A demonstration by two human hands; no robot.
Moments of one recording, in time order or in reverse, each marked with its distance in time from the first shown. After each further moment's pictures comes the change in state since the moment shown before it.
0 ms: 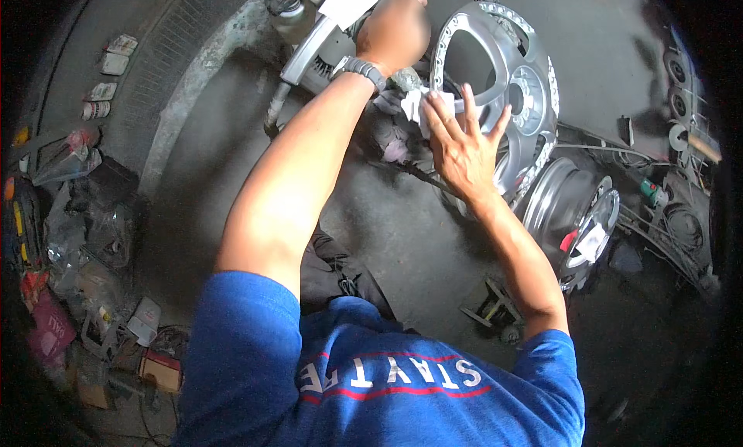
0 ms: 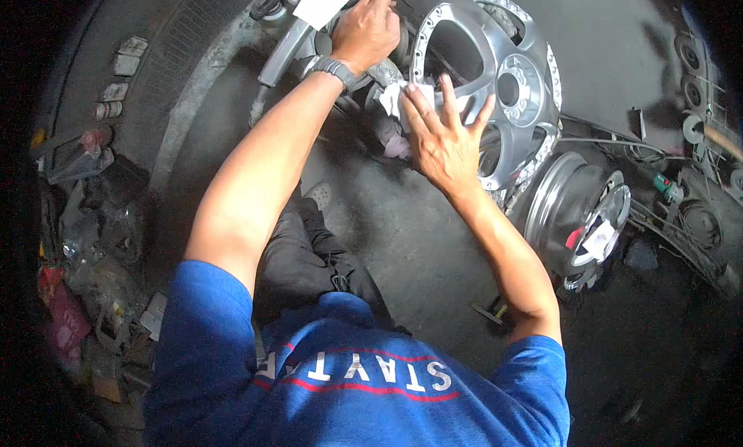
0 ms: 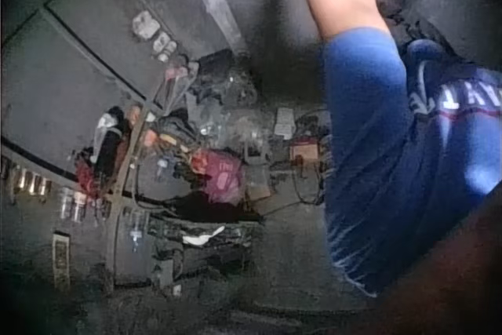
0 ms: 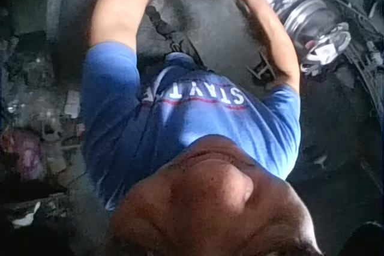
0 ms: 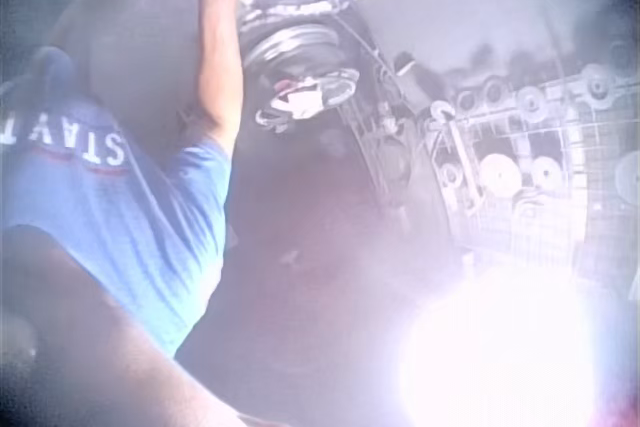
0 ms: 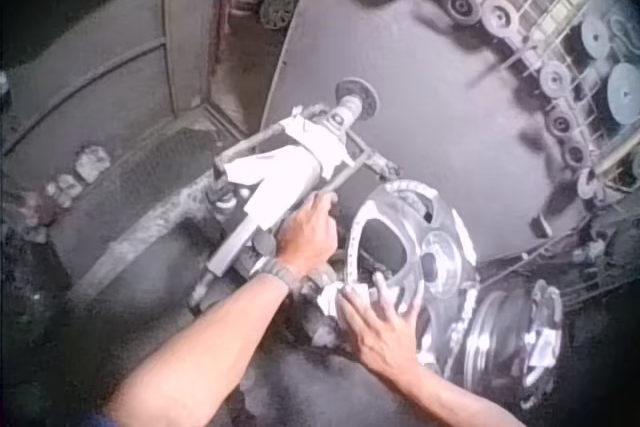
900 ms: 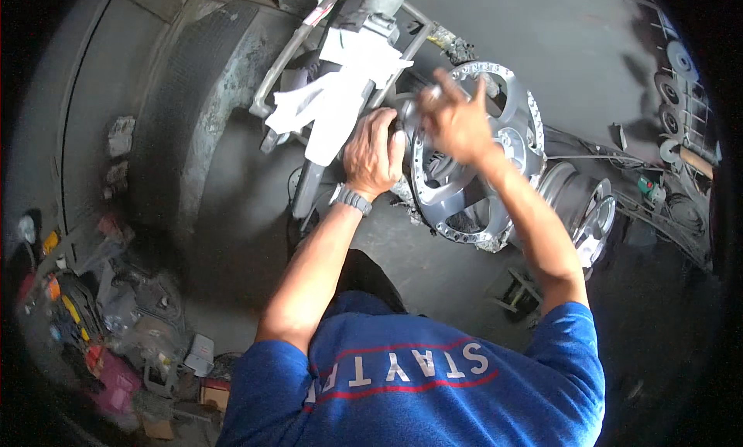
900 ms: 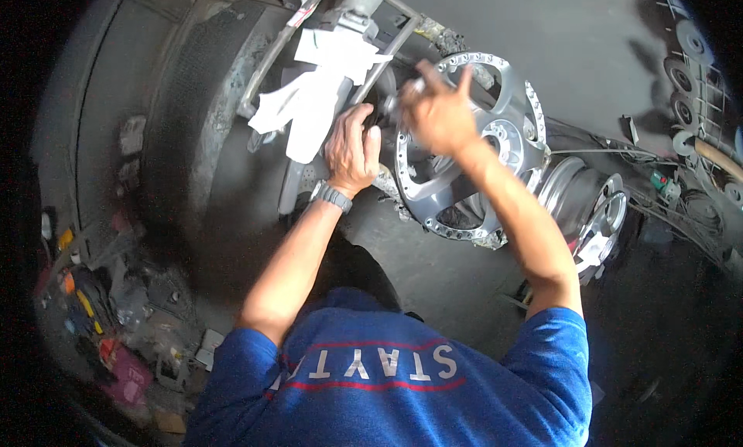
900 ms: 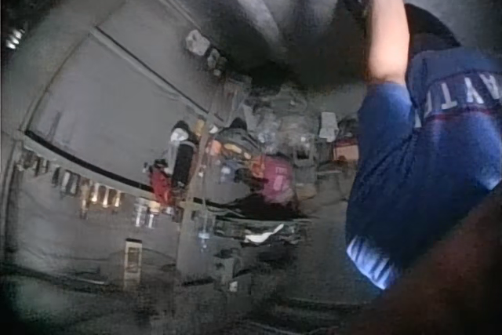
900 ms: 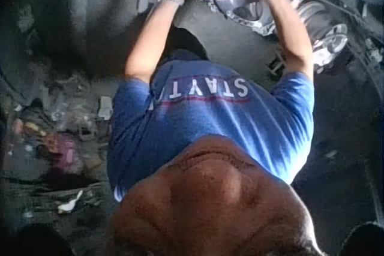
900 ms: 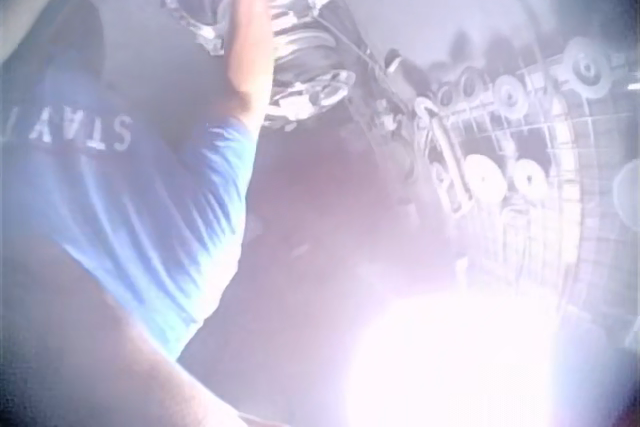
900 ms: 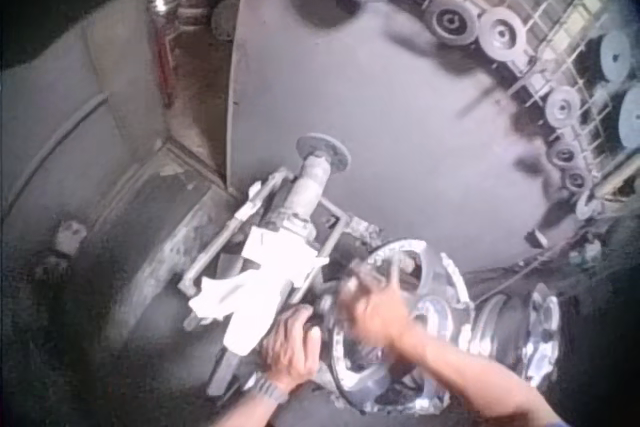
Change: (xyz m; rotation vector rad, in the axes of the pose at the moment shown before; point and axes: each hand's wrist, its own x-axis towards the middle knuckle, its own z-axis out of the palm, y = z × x) left_hand 0.016 0.020 -0.023 -0.143 -0.179 -0.111; right_hand 0.192 0.123 0.002 0.112 -0.291 0.005
